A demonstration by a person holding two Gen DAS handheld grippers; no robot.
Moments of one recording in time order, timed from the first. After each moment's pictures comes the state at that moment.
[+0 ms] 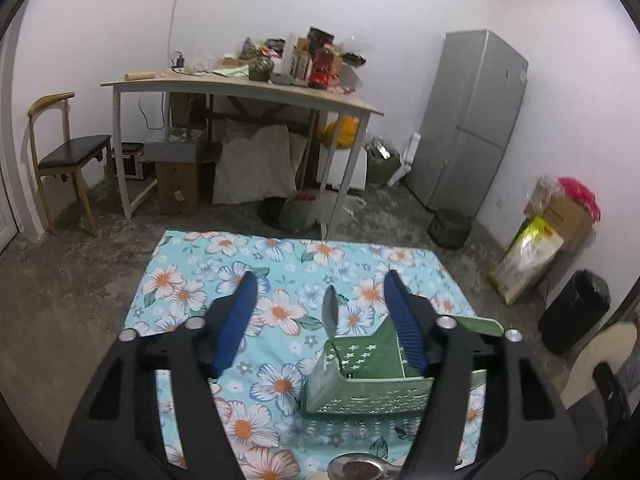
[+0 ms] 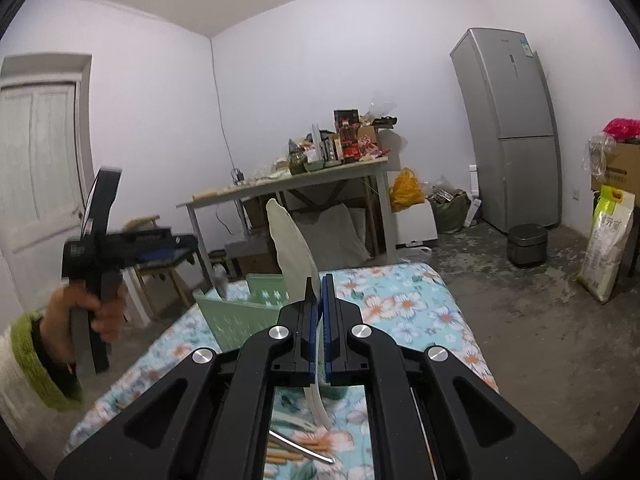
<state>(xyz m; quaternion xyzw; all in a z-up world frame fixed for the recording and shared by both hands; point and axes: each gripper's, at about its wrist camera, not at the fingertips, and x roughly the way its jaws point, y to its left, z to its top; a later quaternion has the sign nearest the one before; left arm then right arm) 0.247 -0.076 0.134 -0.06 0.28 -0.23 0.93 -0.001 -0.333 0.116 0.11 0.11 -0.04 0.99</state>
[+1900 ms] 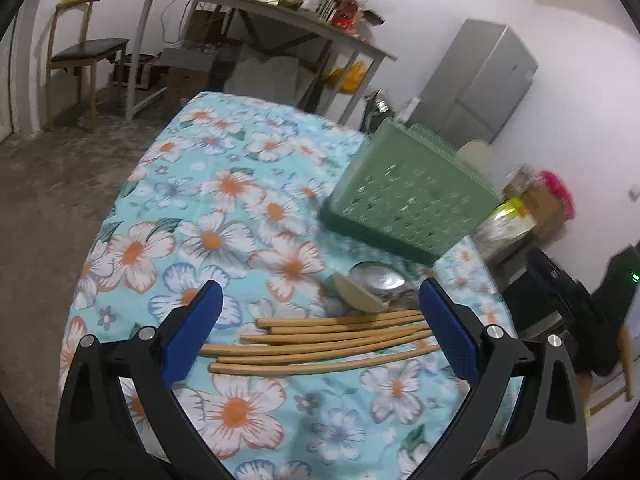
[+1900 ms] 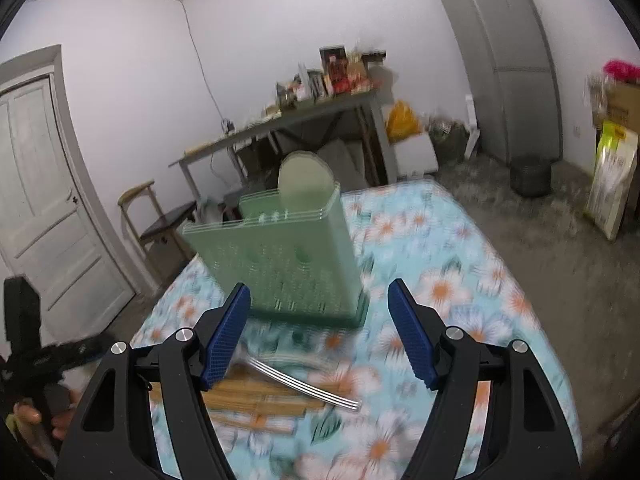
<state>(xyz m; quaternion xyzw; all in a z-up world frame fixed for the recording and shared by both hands) 0.128 0.010 0.020 -0.12 0.39 -0.24 0.88 0.016 -0.314 0.040 0.17 0.24 -0.03 0.95</state>
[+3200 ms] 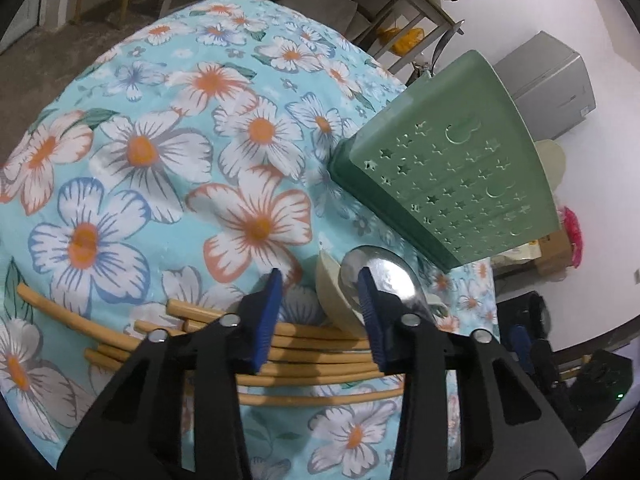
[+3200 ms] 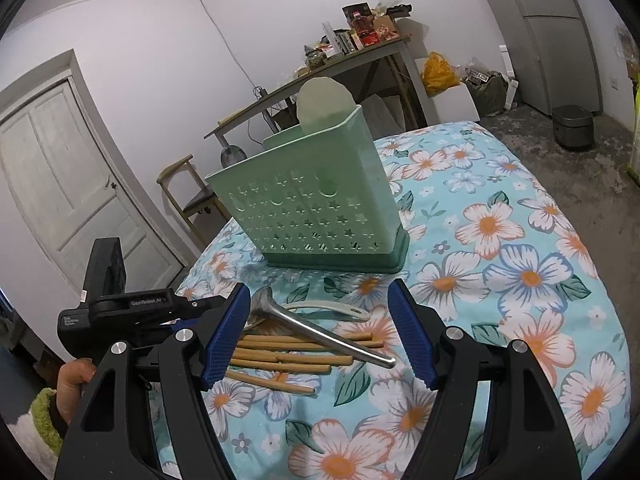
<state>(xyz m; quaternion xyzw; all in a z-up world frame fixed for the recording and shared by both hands) 0.173 -0.043 -0.036 -0.22 0.50 -0.20 0.81 0.029 -0.322 0.008 0.21 0.28 0.06 0.93</state>
